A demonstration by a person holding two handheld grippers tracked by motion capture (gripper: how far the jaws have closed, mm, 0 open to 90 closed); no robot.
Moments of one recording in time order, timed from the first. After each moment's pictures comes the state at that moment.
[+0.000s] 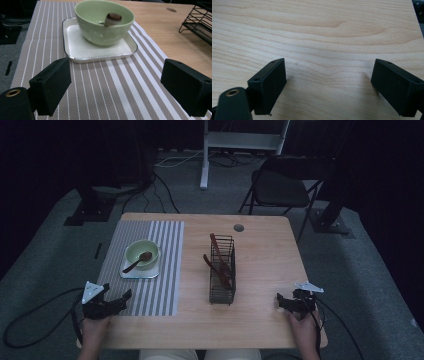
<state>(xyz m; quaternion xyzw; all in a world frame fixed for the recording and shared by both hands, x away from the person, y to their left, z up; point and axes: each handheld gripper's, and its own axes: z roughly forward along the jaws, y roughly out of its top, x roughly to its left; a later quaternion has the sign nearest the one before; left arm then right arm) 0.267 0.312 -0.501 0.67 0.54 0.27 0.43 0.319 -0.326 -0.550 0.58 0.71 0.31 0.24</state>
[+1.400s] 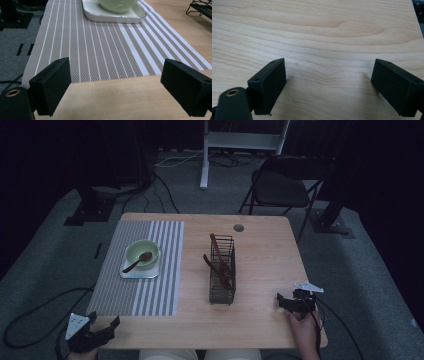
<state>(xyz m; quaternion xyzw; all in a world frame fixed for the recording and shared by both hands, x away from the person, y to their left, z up) 0.191 0.336 -0.536 0.65 0.57 0.26 0.43 0.319 -0.326 -0.550 0.58 0.71 0.31 0.24</state>
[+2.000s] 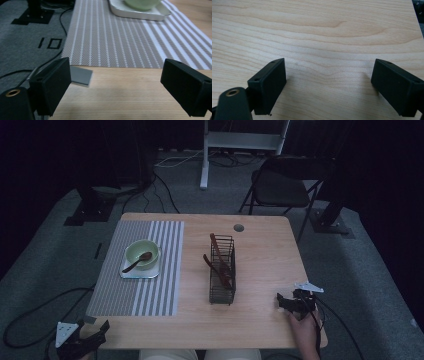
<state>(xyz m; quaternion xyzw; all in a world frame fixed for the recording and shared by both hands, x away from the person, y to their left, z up) 0.175 0.353 -0.539 0.61 0.62 0.29 0.40 0.319 -0.326 -0.550 0.58 0.71 0.31 0.24</state>
